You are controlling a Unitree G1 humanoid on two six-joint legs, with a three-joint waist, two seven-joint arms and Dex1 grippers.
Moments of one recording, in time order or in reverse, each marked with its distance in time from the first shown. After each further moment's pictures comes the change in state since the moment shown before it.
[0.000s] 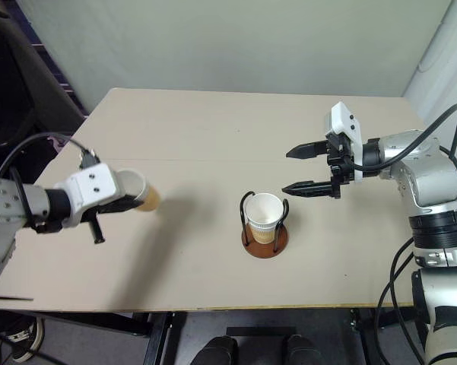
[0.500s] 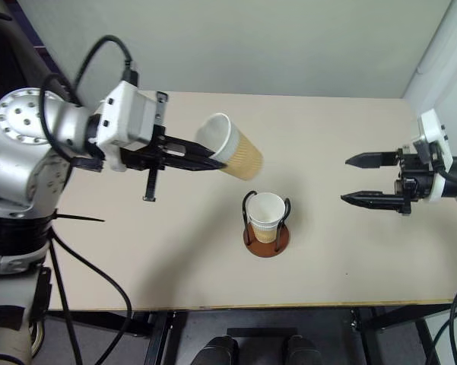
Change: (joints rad) left arm -0.507 -0.286 -0.231 0.138 -0.167 -0.097 -0.328; right arm 0.298 -0.223 -0.301 -0.083 0.174 0.054 0.033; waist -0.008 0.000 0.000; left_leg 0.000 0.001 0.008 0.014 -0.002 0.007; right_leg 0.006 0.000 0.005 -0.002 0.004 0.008
